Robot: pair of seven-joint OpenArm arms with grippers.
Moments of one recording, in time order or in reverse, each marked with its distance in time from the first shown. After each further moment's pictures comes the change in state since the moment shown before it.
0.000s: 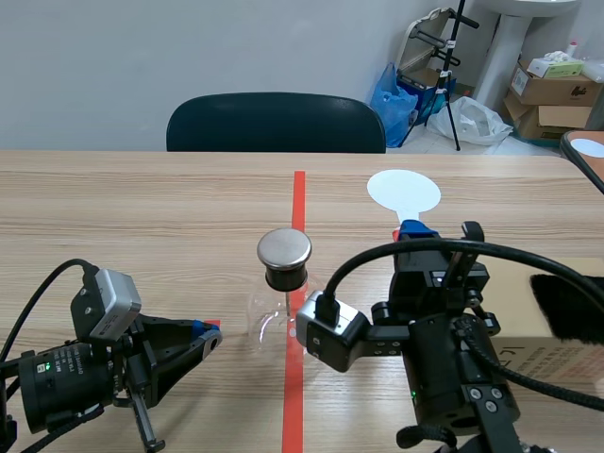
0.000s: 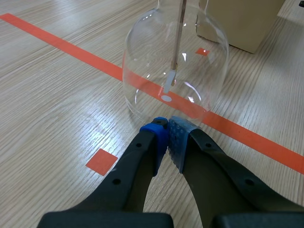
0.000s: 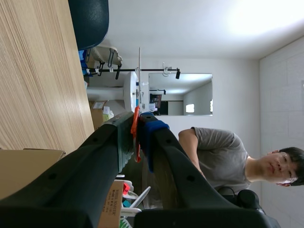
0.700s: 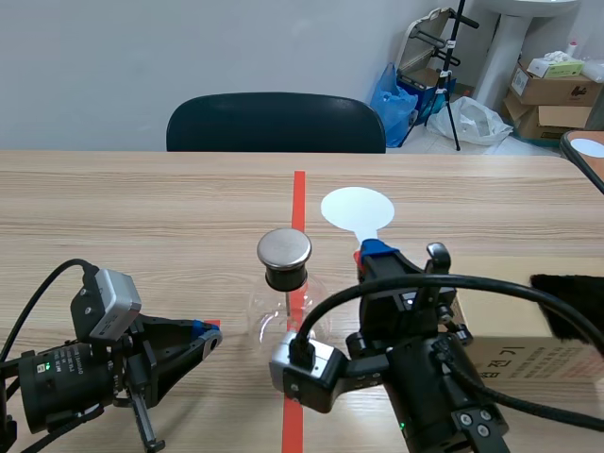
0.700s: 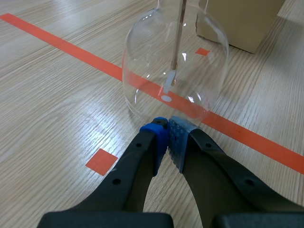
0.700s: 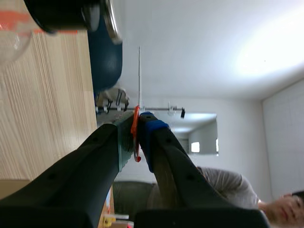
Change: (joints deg) left arm 0.0 0.0 0.0 0.0 0.0 0.0 0.0; right arm -2.0 0.2 0.0 0.0 0.0 -0.2 13.0
